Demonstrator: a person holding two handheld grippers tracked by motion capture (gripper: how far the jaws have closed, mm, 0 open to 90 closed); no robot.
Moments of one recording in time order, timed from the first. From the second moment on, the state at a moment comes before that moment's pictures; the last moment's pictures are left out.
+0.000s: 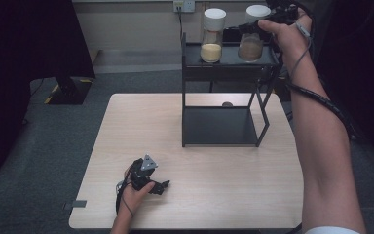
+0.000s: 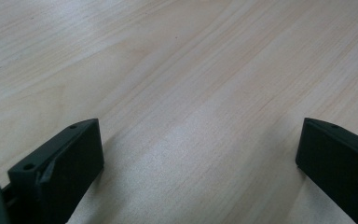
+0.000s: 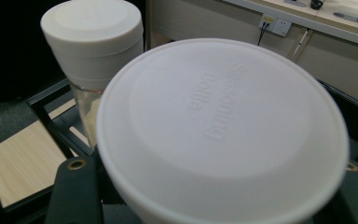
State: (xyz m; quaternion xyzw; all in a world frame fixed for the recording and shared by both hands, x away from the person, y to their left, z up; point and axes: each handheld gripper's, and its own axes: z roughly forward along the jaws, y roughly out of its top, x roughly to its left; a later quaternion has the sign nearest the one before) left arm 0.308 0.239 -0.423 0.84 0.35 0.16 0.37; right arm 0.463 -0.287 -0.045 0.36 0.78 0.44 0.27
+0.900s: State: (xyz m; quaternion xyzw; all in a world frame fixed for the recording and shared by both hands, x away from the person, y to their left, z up) left arm 0.309 0.239 -0.423 0.84 0.35 0.16 0.37; right arm 0.495 -0.279 -0.070 0.39 0.76 0.45 0.25
